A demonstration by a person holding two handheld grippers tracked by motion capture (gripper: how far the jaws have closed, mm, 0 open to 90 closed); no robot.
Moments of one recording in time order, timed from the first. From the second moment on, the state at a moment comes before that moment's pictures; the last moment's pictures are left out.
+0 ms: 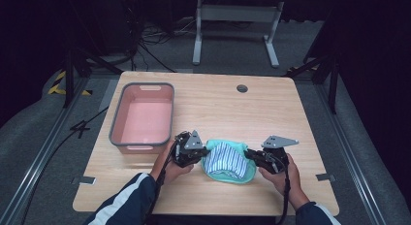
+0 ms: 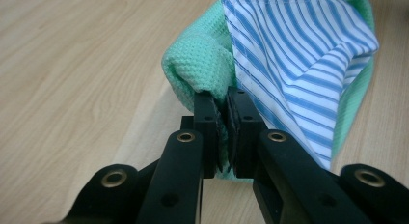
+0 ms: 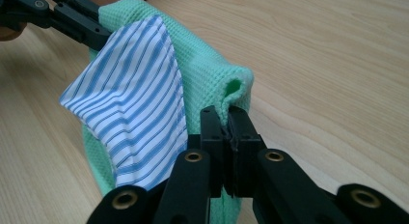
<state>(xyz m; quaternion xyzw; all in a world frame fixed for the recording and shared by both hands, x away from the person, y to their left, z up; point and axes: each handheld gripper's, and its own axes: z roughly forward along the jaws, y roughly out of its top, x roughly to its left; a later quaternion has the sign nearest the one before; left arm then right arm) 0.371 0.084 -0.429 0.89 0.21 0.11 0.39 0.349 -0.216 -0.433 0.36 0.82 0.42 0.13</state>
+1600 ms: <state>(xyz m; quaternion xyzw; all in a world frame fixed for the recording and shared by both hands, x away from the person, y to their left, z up) 0.373 0.188 -0.323 0.85 0.26 0.20 0.42 0.389 -0.118 -0.323 0.29 0.82 0.46 0.15</state>
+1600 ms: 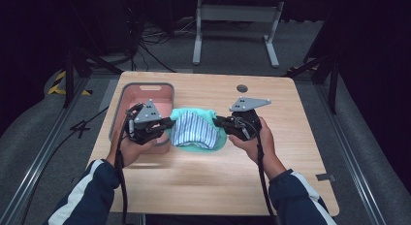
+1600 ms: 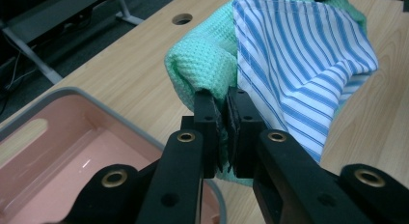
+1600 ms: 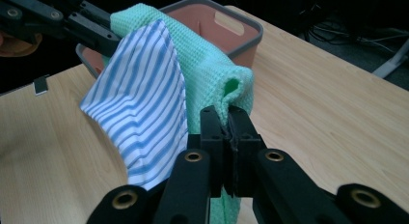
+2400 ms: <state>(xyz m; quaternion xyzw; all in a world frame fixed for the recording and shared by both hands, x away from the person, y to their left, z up) 0.364 0.256 -0.304 0.82 0.30 0.25 0.41 0.407 -0.046 -0.306 0.24 0.83 0.48 0.14</state>
